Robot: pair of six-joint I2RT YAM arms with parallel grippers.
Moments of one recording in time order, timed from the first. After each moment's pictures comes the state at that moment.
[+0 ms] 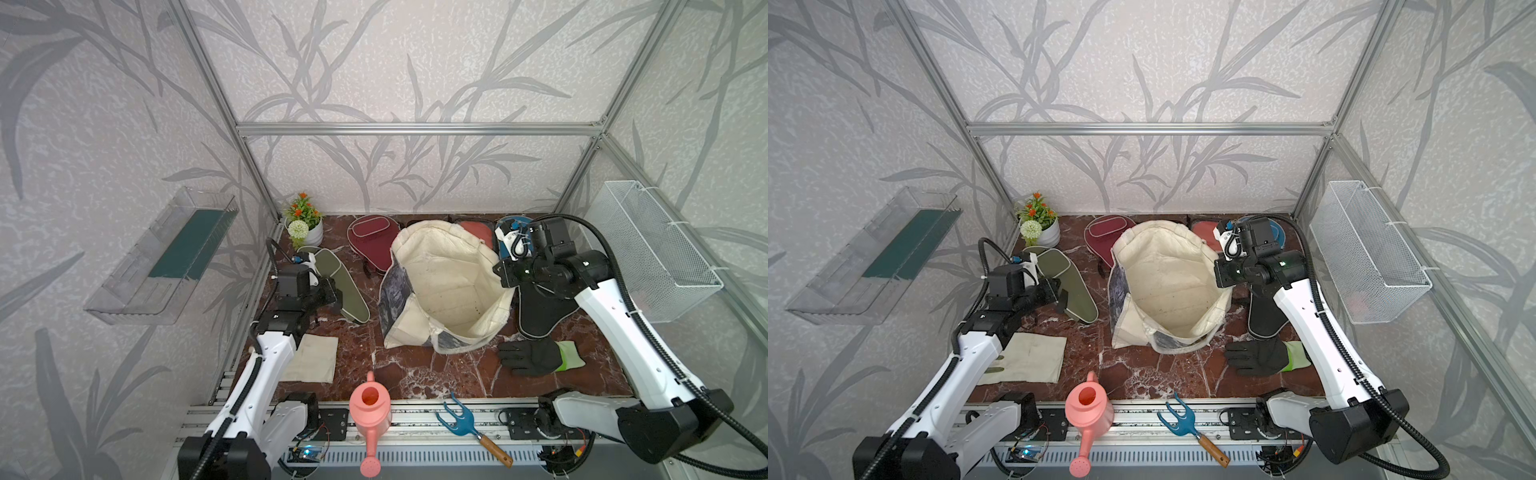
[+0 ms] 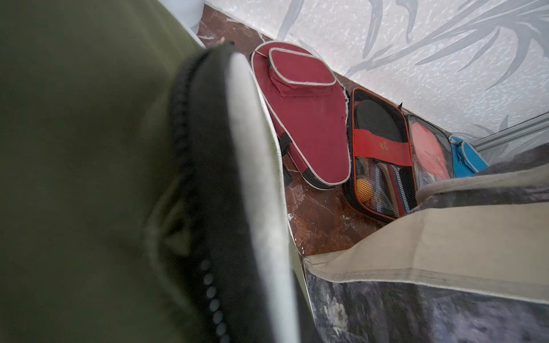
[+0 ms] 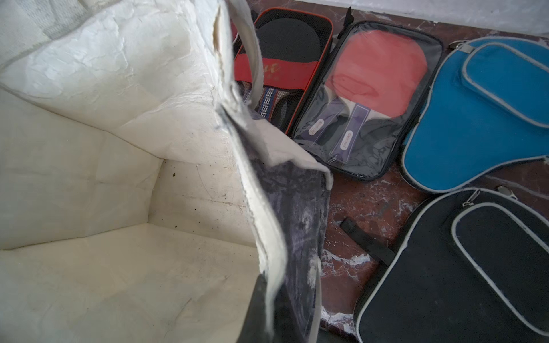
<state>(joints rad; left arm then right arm) -0.01 1.00 0.69 -0.32 0.17 -0.43 0.29 1.25 1.38 -1.01 -0.20 0.03</state>
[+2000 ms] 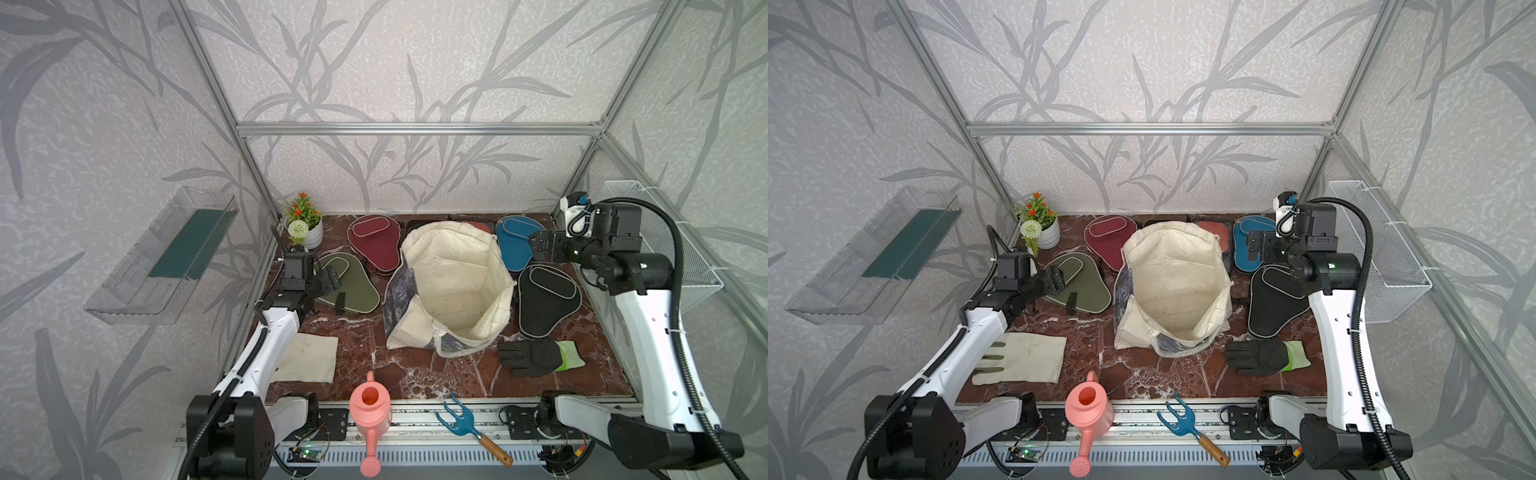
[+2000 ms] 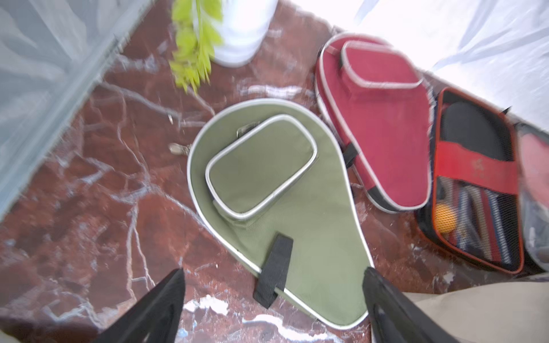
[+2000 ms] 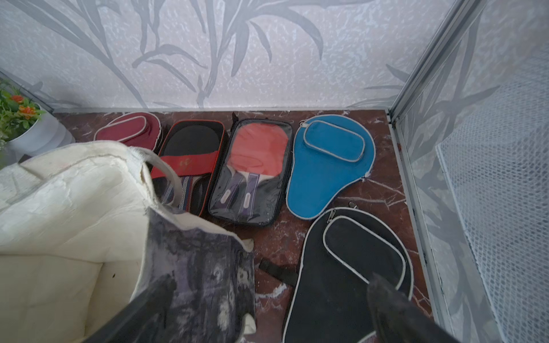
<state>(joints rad) -0.03 1.10 0.80 -0.40 -0.07 -0.39 -0.02 1.19 1.47 -0.91 -0.15 0.01</state>
